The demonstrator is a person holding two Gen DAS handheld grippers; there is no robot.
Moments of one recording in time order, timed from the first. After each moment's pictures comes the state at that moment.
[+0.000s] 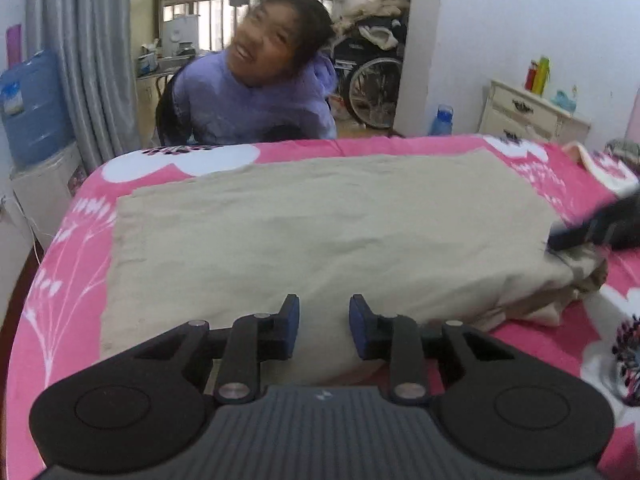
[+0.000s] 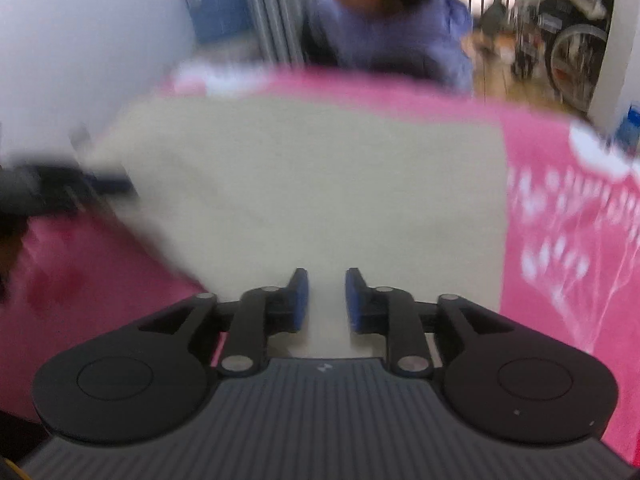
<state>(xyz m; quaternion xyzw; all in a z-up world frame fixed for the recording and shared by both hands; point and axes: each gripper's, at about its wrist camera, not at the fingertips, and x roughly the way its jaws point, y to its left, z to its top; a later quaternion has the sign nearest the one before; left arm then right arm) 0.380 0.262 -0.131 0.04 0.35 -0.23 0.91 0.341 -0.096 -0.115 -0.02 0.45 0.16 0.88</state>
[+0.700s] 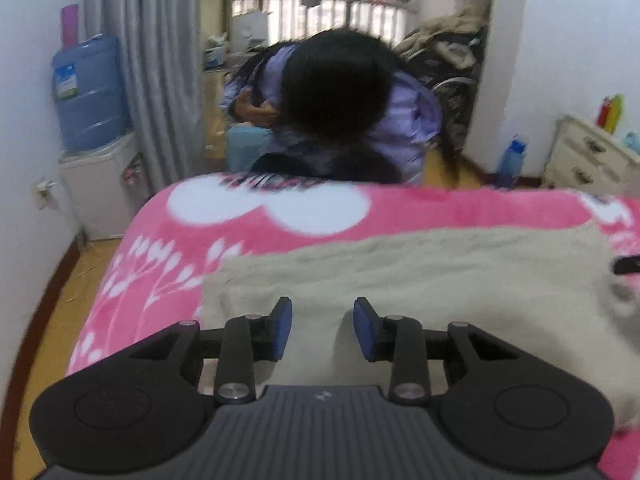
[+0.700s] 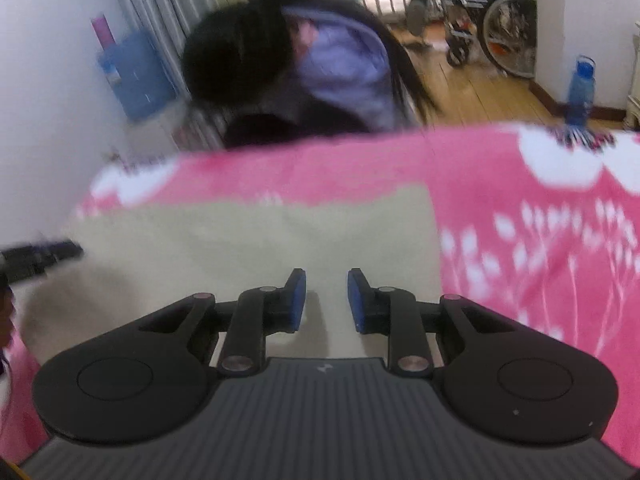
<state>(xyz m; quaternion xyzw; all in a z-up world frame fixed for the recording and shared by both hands) 0.471 0.276 -0.110 0.03 0.34 -0.14 0.93 0.440 -0.127 -0.092 0.10 0.39 0.08 0.91</state>
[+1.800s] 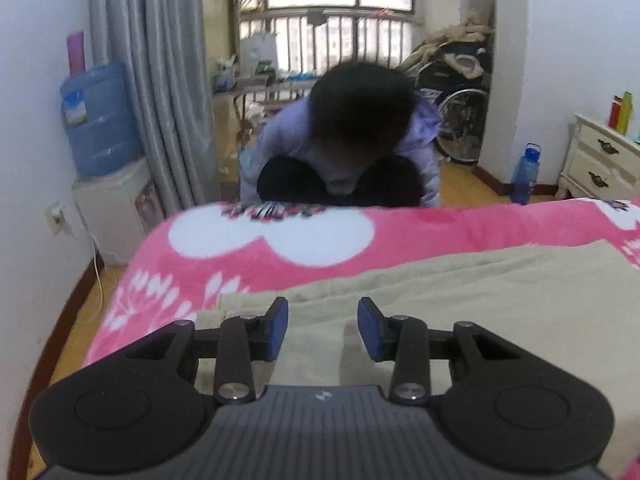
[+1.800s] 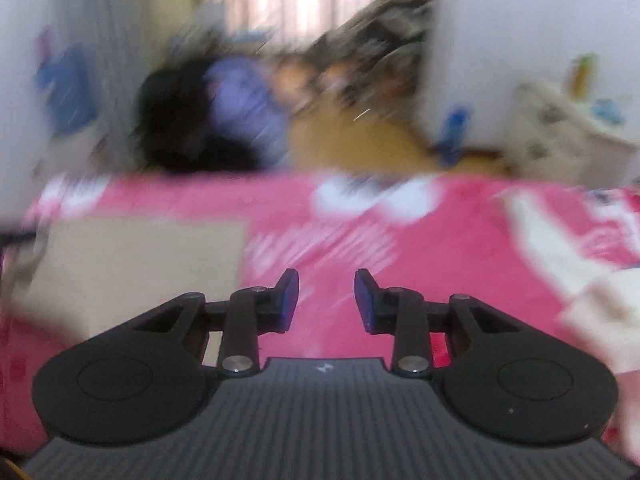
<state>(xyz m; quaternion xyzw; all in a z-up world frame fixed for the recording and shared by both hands) 0.469 0.250 -0.114 0.07 0.31 -0.12 0.94 0.317 -0.175 -0.026 0.01 0.40 -0.03 0.92</state>
